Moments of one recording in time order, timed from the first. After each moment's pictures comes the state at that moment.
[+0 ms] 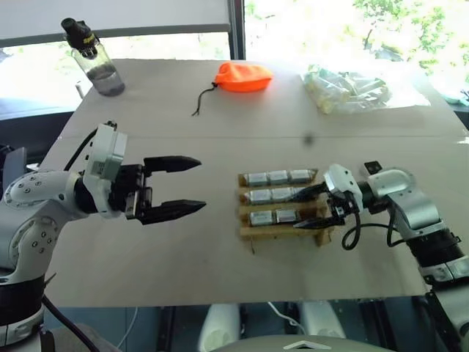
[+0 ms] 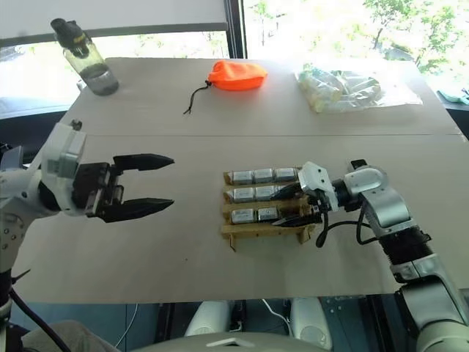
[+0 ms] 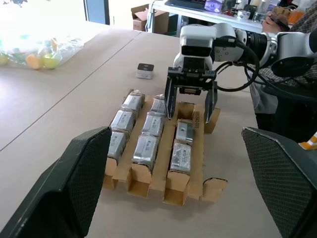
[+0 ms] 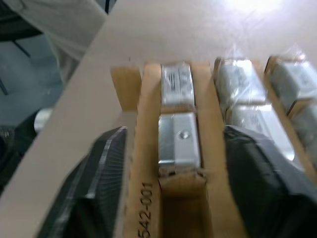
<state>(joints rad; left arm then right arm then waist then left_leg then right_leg) -0.19 0.95 0.35 -0.36 -0.85 0.61 -1.25 -0.50 -0.62 0.20 0.01 0.41 0.25 1.47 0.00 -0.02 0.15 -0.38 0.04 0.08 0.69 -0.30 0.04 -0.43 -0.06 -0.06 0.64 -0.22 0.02</state>
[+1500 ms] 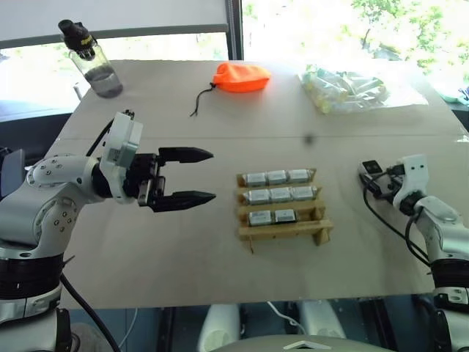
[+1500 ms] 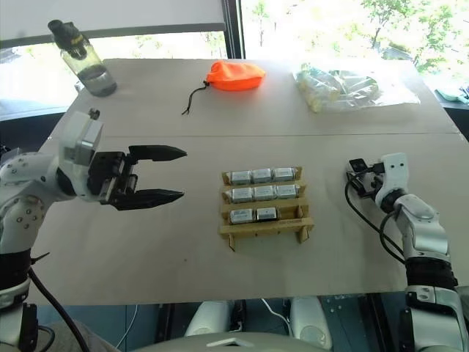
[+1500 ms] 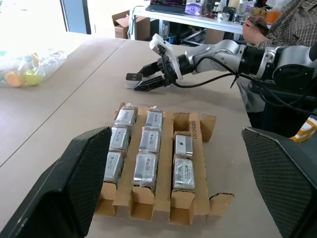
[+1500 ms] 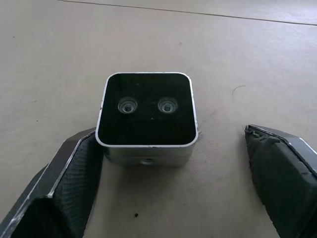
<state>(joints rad) -0.35 0.93 0.22 -0.26 -0.81 0.57 -1.30 -0.33 -0.51 -0.23 0.32 0.27 0.30 0.52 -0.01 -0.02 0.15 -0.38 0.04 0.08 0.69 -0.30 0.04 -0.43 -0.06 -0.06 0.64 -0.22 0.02</state>
